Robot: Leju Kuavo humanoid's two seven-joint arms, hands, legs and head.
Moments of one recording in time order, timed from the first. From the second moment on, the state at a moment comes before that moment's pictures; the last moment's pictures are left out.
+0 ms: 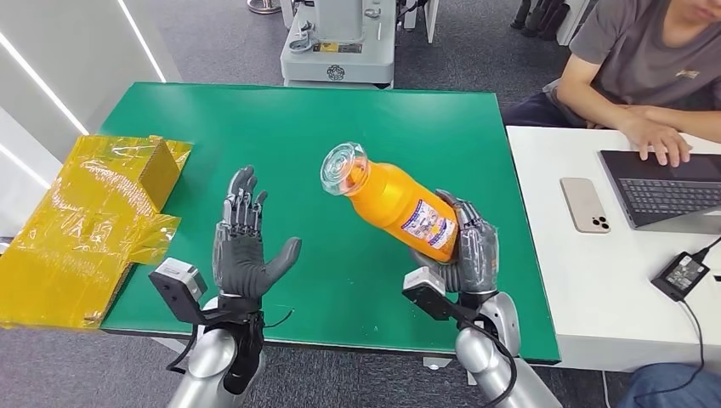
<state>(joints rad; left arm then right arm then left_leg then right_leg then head) -0.16 -0.18 -0.40 -1.41 0.13 0.12 -0.51 -0.32 -0.08 0.50 -1.10 0.59 -0.67 -0.44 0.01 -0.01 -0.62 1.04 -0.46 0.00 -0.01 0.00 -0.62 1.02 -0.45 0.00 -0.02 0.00</state>
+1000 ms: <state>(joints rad) -0.25 -0.18 -0.48 -1.35 0.19 -0.07 -0.49 -0.45 0.04 0.59 -0.95 0.63 -0.27 -0.40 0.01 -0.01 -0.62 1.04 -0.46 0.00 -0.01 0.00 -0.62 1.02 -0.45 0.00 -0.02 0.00</state>
